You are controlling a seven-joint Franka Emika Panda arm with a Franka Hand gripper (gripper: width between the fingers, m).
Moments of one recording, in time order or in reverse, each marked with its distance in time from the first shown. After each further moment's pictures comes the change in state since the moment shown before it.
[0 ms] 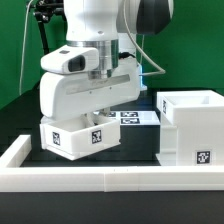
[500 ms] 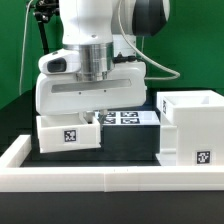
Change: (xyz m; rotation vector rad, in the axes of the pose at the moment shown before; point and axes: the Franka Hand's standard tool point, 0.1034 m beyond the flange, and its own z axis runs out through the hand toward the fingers) arm -0.016 -0.008 0.005 0.023 -0.005 0.515
